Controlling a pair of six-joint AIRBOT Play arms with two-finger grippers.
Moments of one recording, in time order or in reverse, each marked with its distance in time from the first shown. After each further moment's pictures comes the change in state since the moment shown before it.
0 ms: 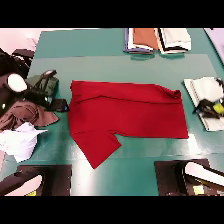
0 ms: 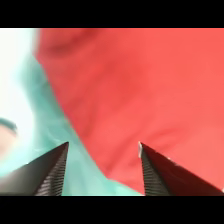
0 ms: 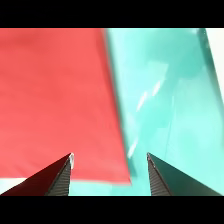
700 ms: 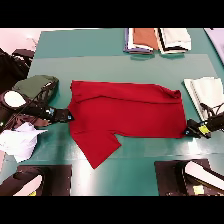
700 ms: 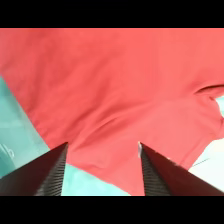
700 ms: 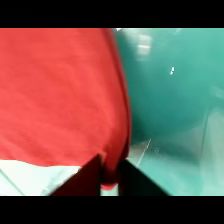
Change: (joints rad) left arm 0.000 0.129 -0.179 -0.144 0.043 -0.001; right arm -0.005 0.061 -0.369 0.061 -0.128 -0.070
